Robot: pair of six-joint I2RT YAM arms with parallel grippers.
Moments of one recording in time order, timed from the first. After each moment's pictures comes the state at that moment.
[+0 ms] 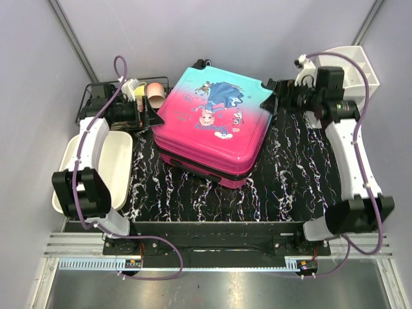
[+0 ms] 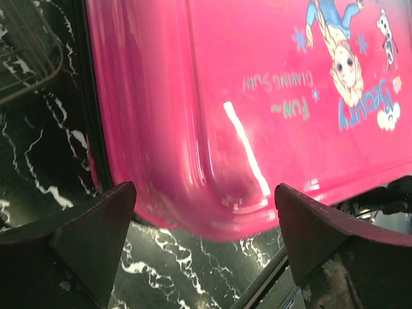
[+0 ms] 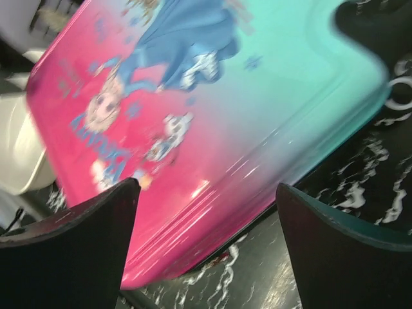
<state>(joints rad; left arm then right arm) 0.09 1.62 1.48 -0.67 0.86 -0.02 0.08 1.39 1.57 -0.69 -0.60 0.13</state>
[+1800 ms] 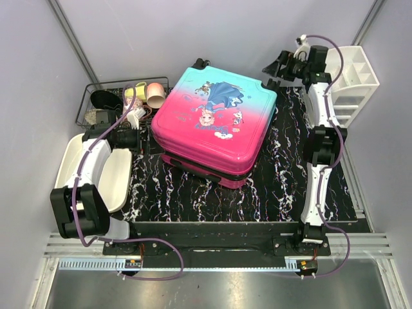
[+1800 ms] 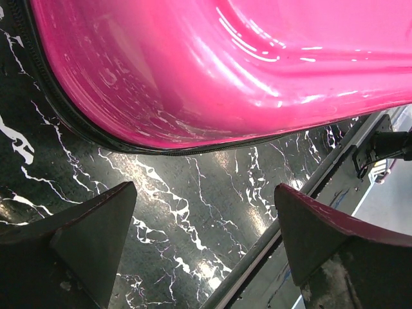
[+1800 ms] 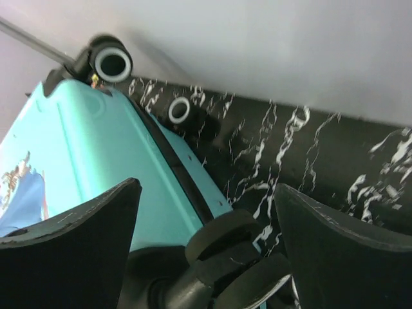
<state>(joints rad) 0.12 1.41 1.10 -0.72 0.89 0.18 -0.09 2.48 2.56 -0.40 -0.77 0.32</state>
